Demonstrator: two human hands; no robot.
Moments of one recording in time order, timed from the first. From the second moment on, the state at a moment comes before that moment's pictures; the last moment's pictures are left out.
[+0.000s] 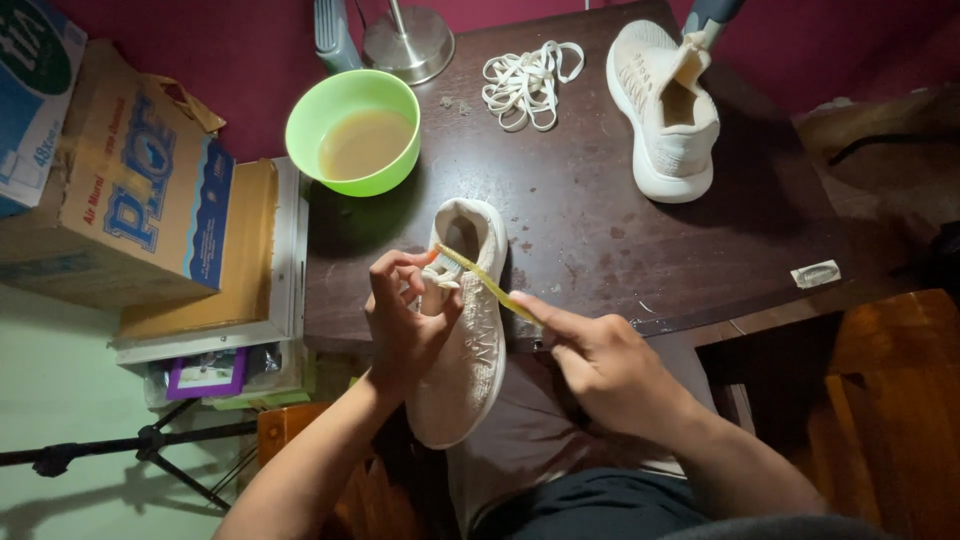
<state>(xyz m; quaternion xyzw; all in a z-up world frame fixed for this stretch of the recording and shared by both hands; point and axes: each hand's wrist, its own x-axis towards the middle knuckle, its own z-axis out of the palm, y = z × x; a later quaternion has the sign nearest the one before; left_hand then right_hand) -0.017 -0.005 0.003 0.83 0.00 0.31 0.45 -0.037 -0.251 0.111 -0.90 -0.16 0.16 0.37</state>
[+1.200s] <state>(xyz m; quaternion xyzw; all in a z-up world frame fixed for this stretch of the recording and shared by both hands) -0.015 0.003 0.027 0.83 -0.20 0.43 0.30 -0.028 -0.272 0.083 -0.89 -0.12 0.15 0.41</state>
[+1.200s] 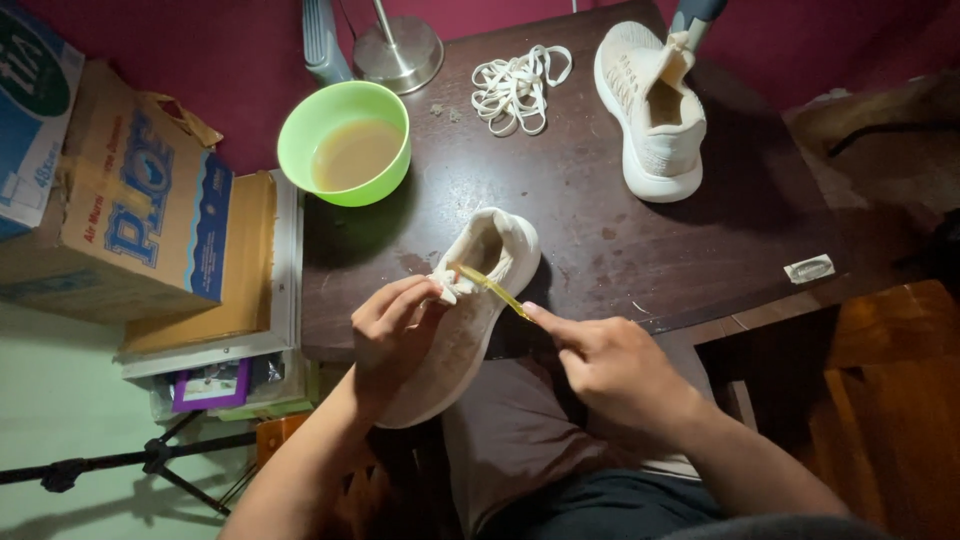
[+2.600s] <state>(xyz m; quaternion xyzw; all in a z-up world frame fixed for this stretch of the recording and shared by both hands) -0.014 -0.001 0.034 0.82 -0.23 0.42 0.31 0.002 -0.289 0.019 -0.93 -0.16 -0.29 0.13</state>
